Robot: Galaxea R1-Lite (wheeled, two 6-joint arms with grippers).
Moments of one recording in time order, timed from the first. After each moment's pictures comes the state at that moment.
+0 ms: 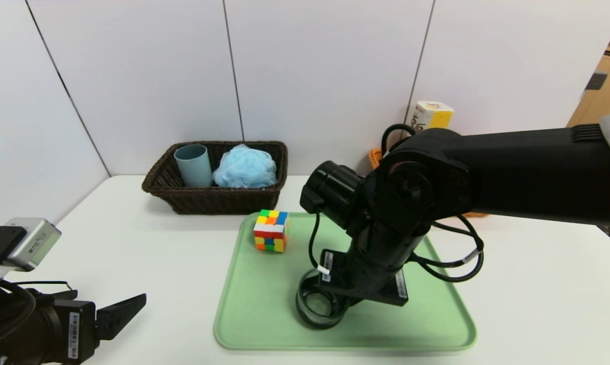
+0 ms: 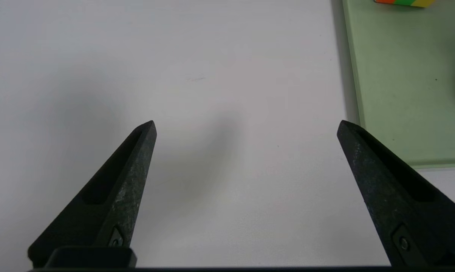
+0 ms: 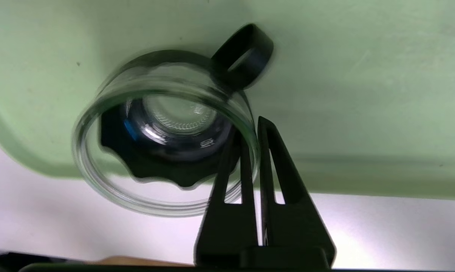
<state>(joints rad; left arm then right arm) -0.47 1.03 -0.52 0.09 0.30 -0.31 0.84 2.09 -1.75 0.96 -0.01 0.92</state>
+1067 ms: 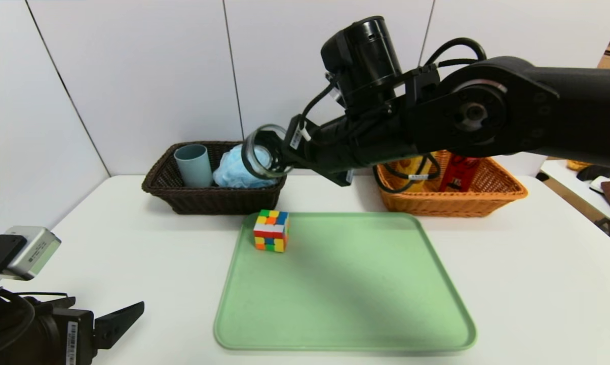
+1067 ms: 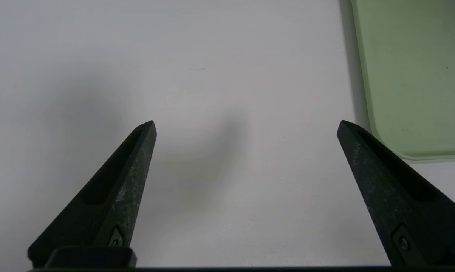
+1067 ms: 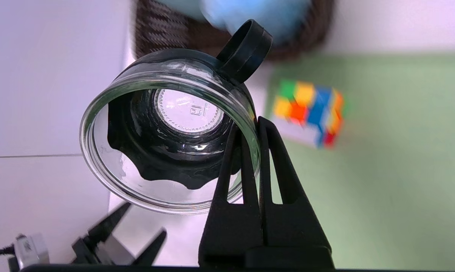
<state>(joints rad) -0.47 1.02 -0.50 0.10 0.30 -0.30 0.78 2.04 -1.96 0.40 0.00 0.79</state>
